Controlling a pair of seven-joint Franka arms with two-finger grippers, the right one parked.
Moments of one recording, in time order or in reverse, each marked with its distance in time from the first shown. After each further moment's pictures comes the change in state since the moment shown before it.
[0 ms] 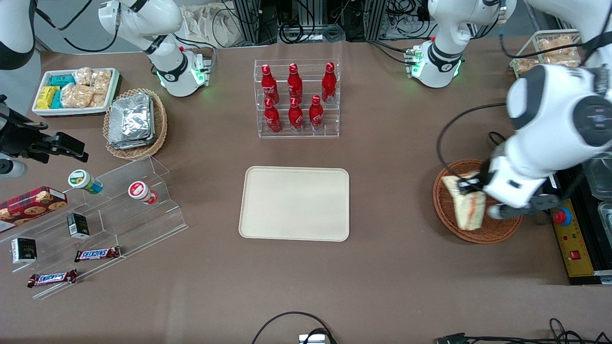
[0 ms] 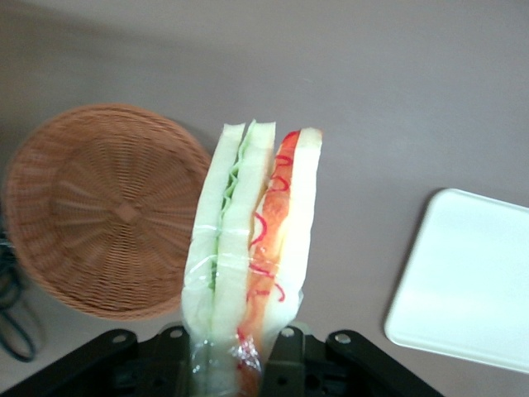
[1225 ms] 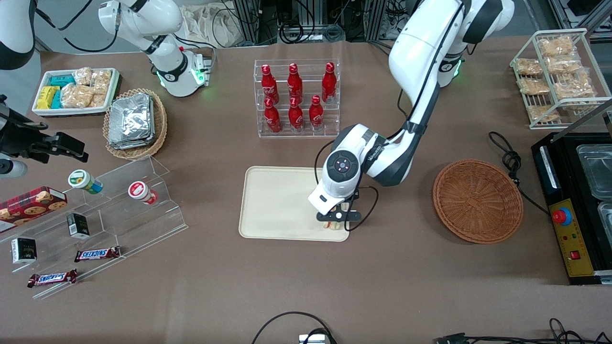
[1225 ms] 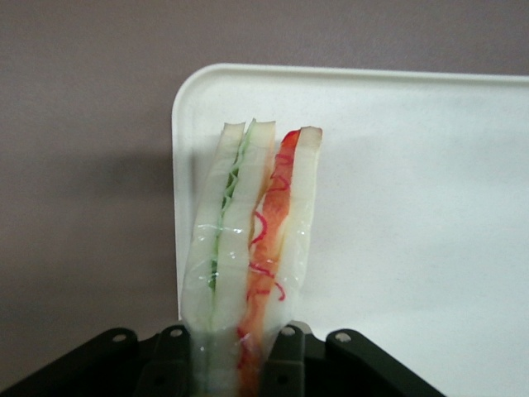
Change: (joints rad) arm -0.407 0.498 -0.007 0.155 -0.007 0.305 -0.204
